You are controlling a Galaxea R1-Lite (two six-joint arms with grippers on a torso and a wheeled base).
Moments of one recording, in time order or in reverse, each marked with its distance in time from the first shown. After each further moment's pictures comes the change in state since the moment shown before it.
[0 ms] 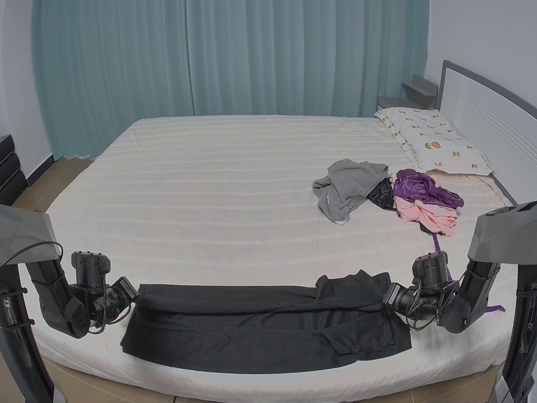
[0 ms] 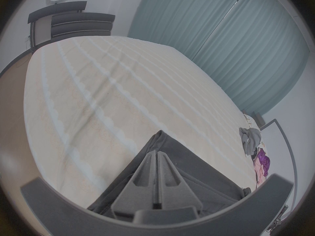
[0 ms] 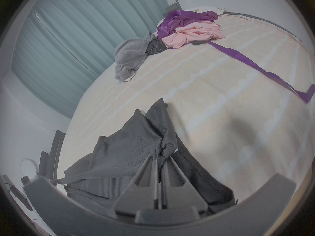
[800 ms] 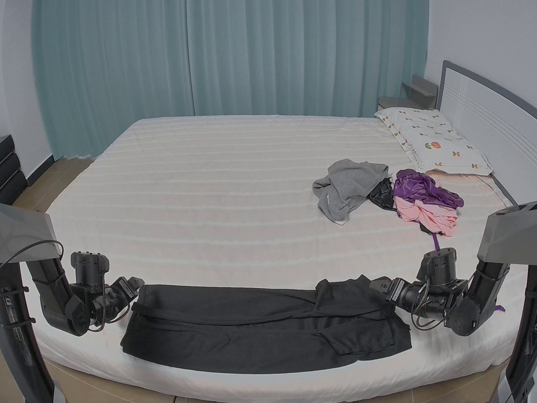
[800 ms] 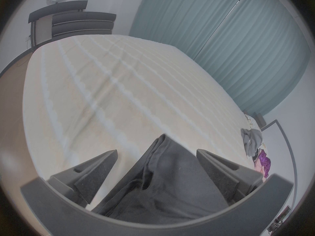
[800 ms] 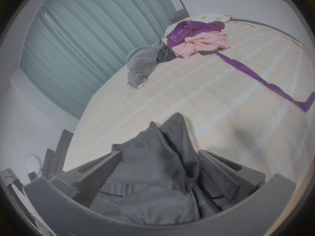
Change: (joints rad) left arm 0.023 0.023 -0.016 0.004 -0.013 0.011; right arm 0.013 -0.069 0.071 -0.082 0.012 -0.024
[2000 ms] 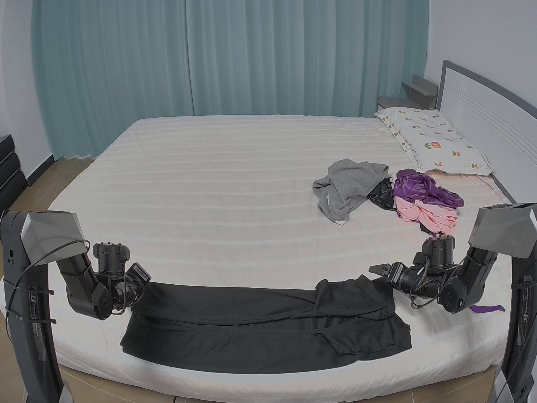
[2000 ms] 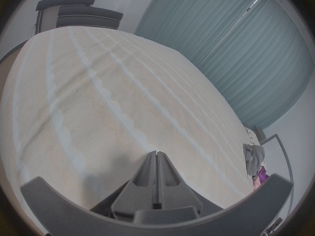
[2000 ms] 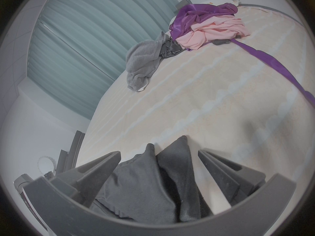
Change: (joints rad) left arm -0.020 0.206 -0.299 0.039 0.040 -0.105; right arm -0.160 0.169 -0.259 0.051 0.265 -0.046
